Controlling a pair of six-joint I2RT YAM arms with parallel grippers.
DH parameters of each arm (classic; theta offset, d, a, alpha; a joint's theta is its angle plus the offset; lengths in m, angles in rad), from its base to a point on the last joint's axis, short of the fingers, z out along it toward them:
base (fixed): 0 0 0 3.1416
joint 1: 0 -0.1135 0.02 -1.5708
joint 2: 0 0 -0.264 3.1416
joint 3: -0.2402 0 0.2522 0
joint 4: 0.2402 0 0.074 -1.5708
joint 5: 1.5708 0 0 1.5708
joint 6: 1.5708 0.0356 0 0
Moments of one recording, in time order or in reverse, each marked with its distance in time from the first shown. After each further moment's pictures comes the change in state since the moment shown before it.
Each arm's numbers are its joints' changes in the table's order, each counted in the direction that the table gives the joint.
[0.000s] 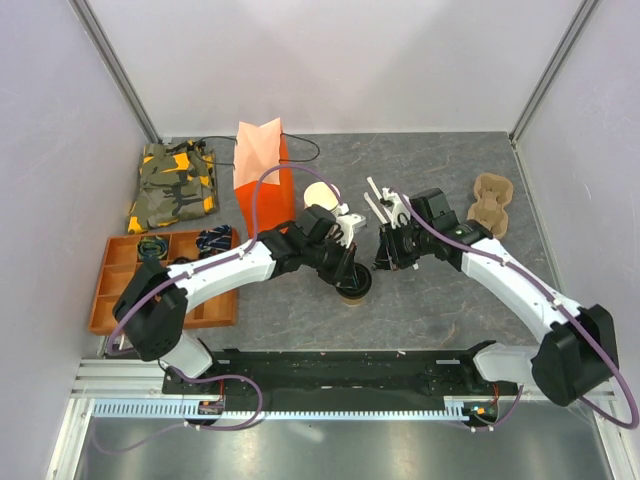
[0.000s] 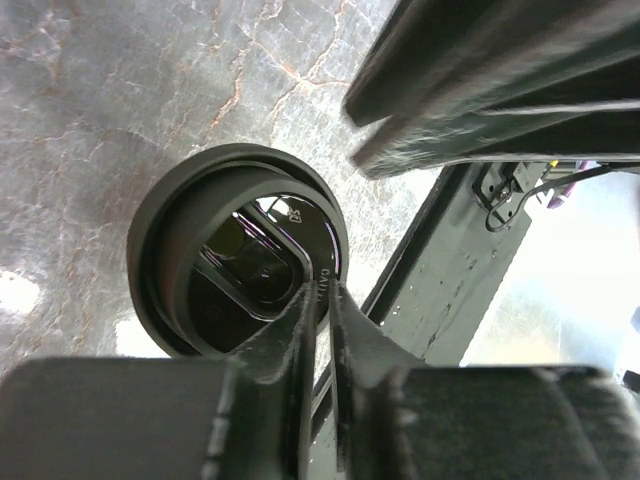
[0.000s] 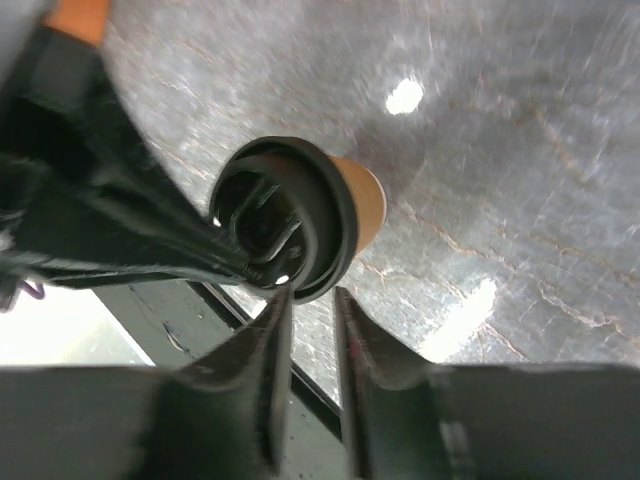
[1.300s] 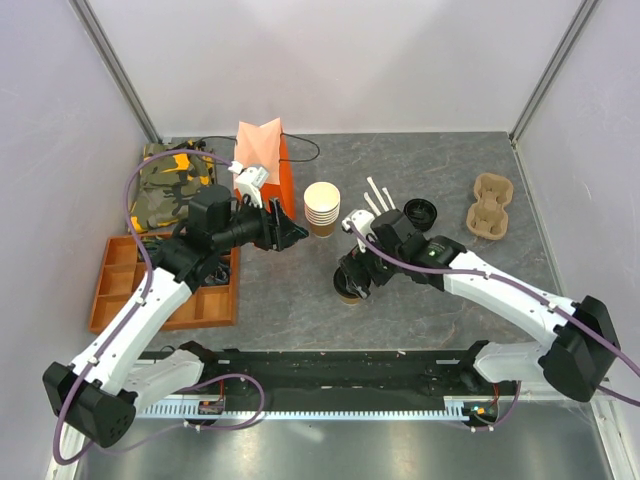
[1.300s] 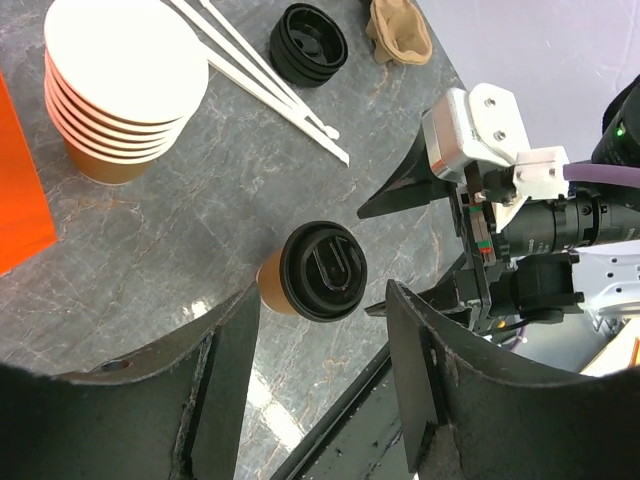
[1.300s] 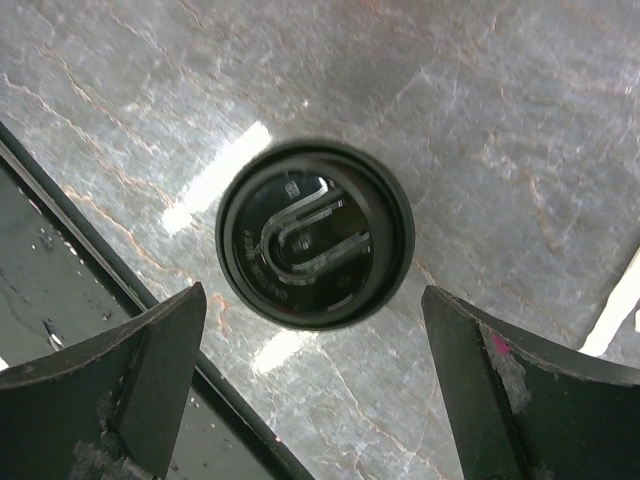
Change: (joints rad) left arm -0.370 0.544 0.065 0.068 -0.020 -0.109; right arm -0.313 0.015 0.010 -0.058 0.325 -0.157
